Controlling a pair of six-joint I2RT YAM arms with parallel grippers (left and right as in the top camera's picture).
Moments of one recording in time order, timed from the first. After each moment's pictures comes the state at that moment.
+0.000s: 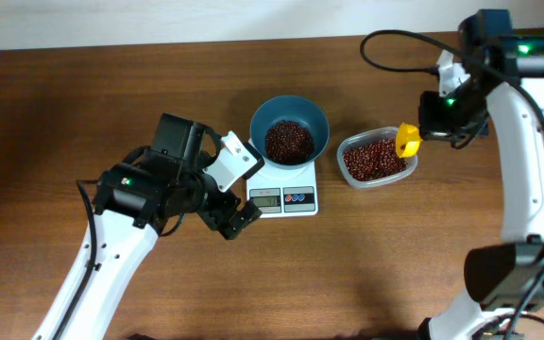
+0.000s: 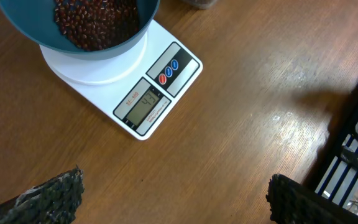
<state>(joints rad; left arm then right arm) -0.36 1.34 1.29 -1.07 0.39 0.42 -0.05 1.85 1.99 -1.58 -0.10 0.05</state>
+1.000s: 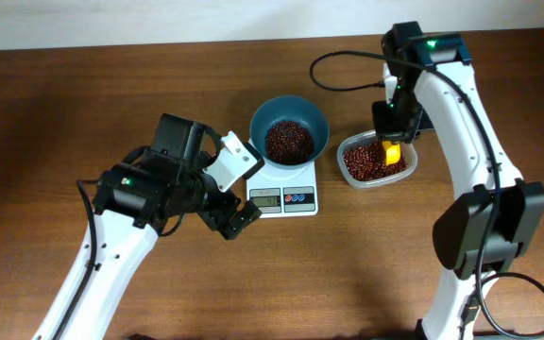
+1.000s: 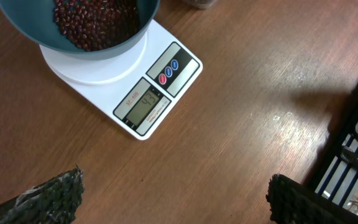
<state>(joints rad) -0.36 1.34 1.29 -1.07 0.39 0.42 0.13 2.05 1.99 -1.51 0.09 0.10</state>
